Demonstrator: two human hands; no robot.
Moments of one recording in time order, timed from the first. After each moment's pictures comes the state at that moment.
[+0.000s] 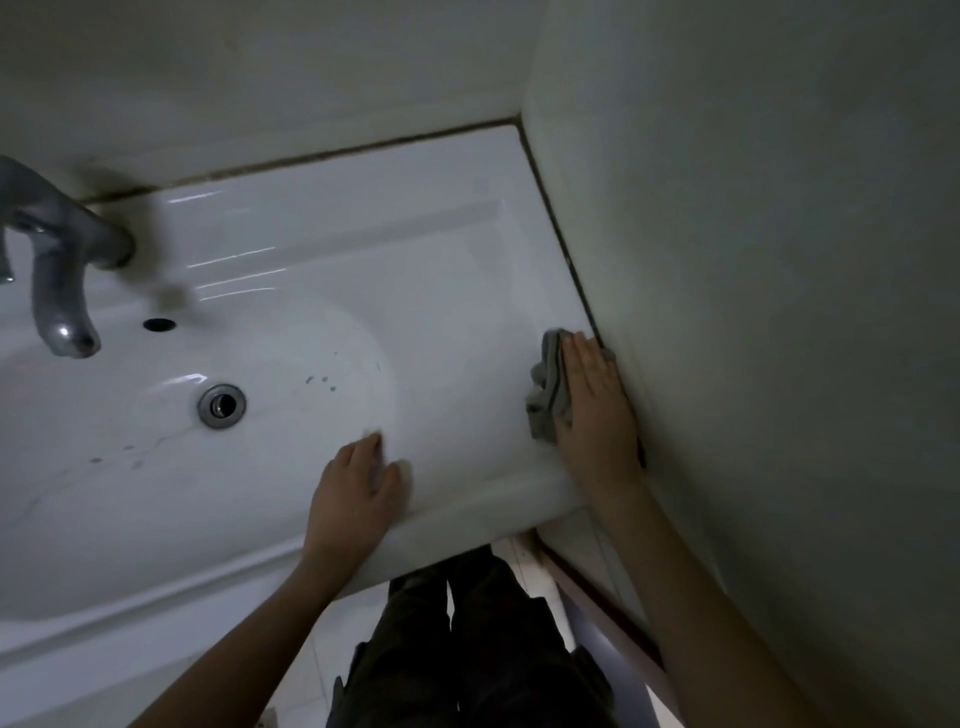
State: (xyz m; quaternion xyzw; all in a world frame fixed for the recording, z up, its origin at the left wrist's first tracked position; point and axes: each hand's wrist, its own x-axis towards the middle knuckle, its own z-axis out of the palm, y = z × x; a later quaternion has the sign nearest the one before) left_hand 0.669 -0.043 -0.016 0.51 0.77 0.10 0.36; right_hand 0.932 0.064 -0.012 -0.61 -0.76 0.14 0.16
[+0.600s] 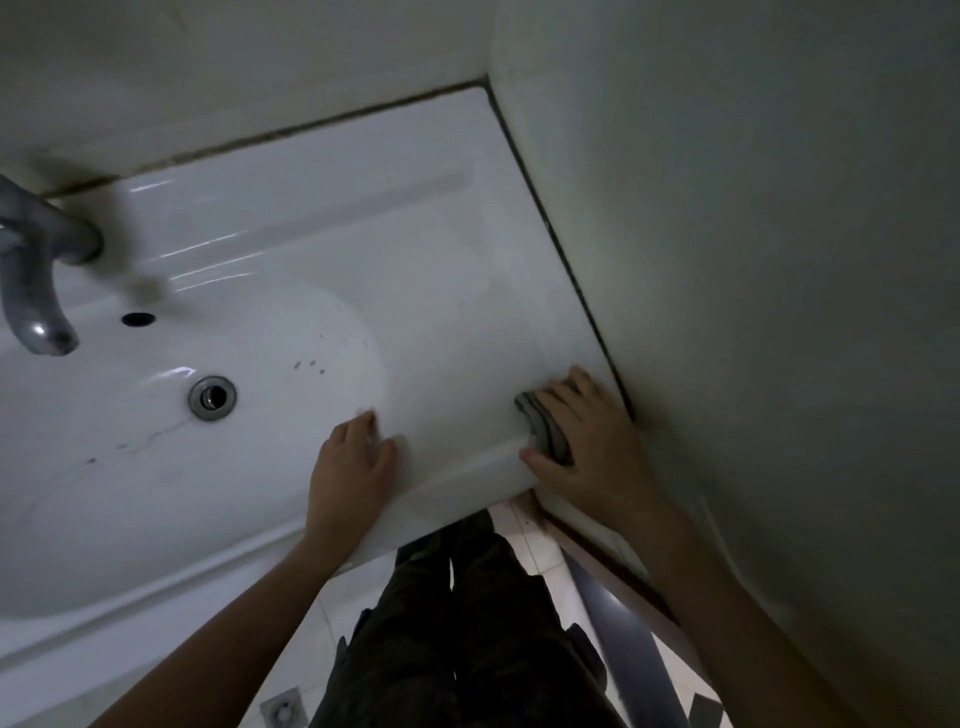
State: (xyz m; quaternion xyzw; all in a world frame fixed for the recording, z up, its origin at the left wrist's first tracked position) left_hand 0.668 -0.041 -0.018 0.51 0.78 0.10 0.35; right_hand 0.938 -0.005 0.028 -0.58 -0.77 0.24 0.06
